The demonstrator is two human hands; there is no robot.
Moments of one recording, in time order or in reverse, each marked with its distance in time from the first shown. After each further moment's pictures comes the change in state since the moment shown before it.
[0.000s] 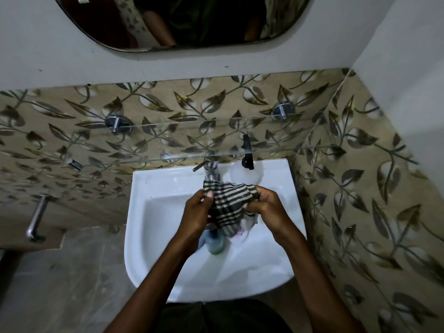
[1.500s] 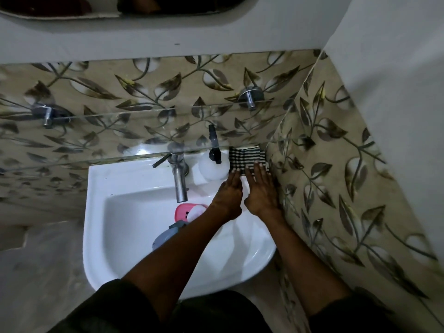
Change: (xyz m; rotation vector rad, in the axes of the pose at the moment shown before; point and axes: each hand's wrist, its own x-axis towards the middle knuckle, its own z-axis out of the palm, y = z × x) left_hand 0.131 -0.097 0.131 1.498 -0.405 0.575; right_hand 0.077 0.098 -0.102 -1.414 0.191 -0.013
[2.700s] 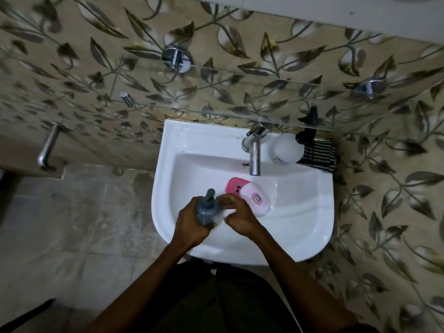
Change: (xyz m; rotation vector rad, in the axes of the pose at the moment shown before) left_hand -0.268 -0.140 0.042 -0.920 0.432 -0.594; right_hand -0.089 -0.205 0.089 0.878 -0.417 -0.034
